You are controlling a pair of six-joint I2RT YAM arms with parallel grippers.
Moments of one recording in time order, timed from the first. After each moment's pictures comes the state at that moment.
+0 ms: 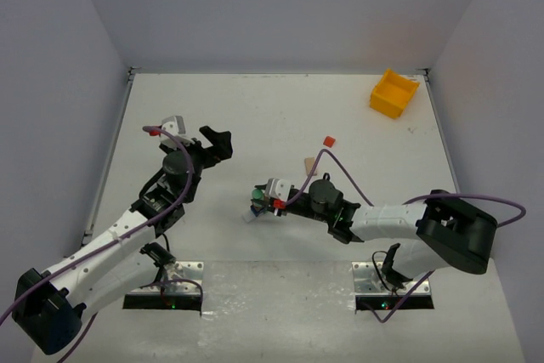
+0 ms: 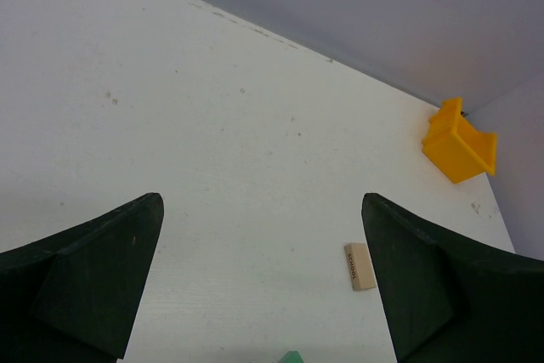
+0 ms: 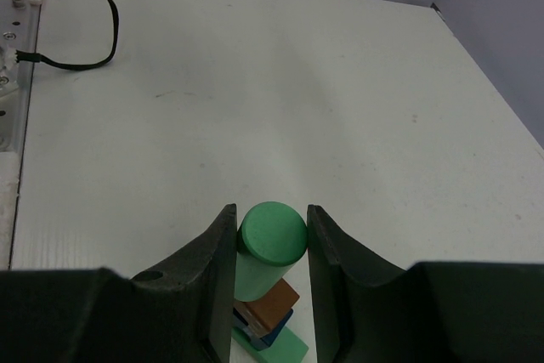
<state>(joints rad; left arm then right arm) -0.57 0.80 0.52 0.14 -0.52 -0.60 1.03 1.41 0.40 0.92 -0.21 -0.35</state>
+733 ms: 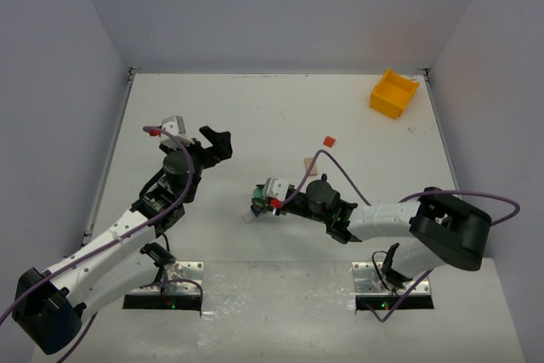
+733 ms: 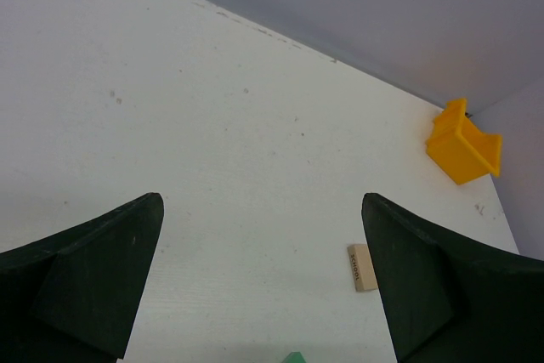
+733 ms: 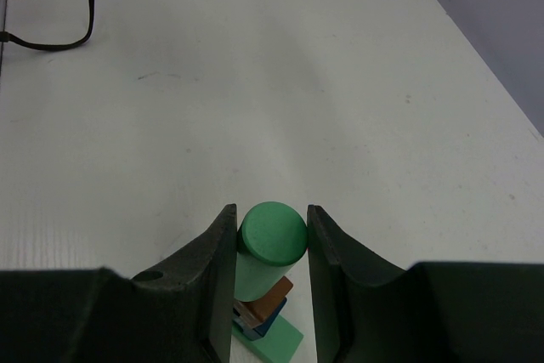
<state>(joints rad) -0.57 0.80 0.52 0.14 -0.52 -0.60 1.03 1.45 0.40 0.93 -0.16 -0.36</state>
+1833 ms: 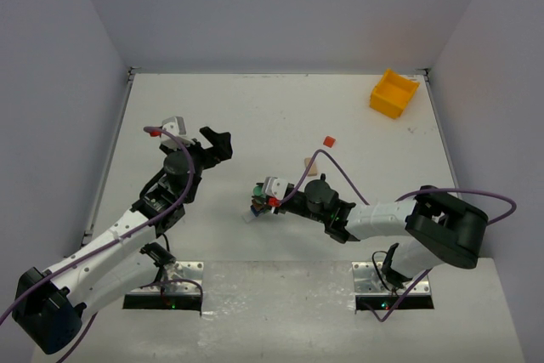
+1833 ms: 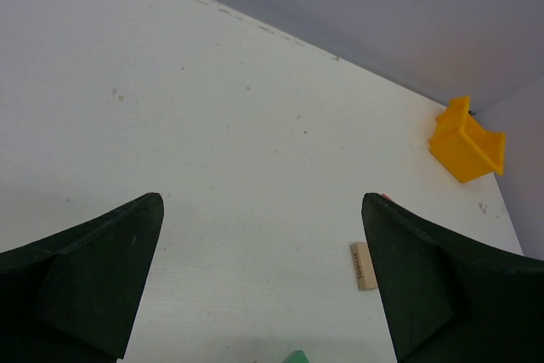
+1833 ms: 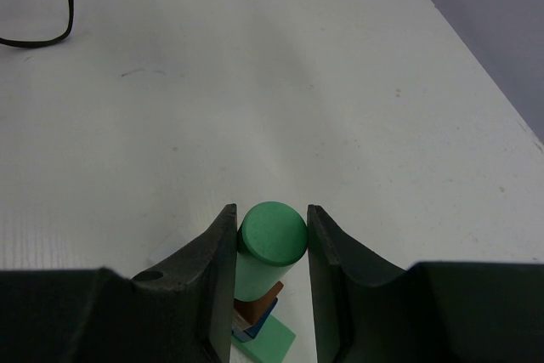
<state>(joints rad) -0.57 0.81 0.52 0.14 -0.52 -0.60 1.03 1.47 0.41 0.95 -0.13 -0.37</state>
